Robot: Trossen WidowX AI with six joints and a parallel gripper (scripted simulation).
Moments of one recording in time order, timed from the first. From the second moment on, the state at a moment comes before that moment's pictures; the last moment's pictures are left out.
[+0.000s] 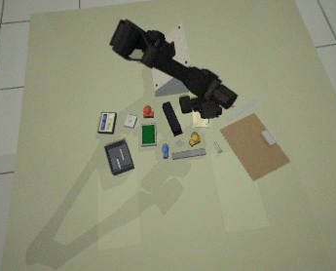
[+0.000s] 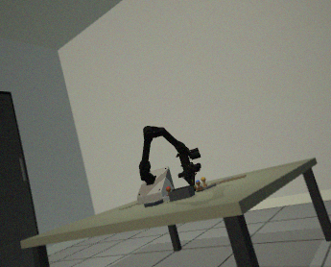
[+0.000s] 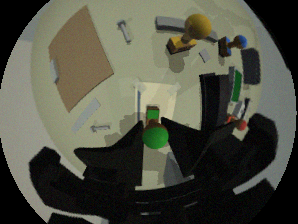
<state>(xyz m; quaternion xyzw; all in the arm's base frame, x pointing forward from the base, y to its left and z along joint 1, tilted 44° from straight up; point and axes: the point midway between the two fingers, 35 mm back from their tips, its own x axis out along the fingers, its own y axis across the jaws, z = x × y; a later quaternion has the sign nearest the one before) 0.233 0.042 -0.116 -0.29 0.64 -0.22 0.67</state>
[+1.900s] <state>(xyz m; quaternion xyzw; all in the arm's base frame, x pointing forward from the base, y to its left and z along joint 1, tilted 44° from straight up) 0.230 0.069 -0.086 -0.30 0.65 -0.22 0.67</state>
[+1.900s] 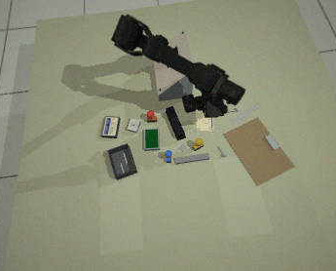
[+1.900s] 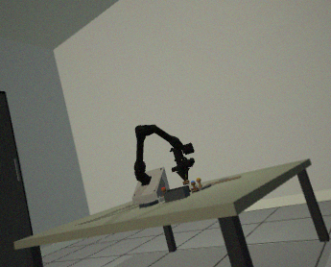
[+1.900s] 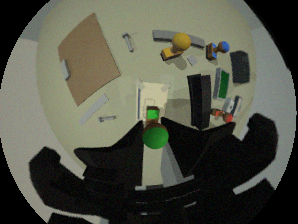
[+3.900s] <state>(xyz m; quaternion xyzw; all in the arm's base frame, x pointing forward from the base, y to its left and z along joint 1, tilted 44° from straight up) 0.214 0.013 -0.019 -0.28 0.64 -0.22 0.67</state>
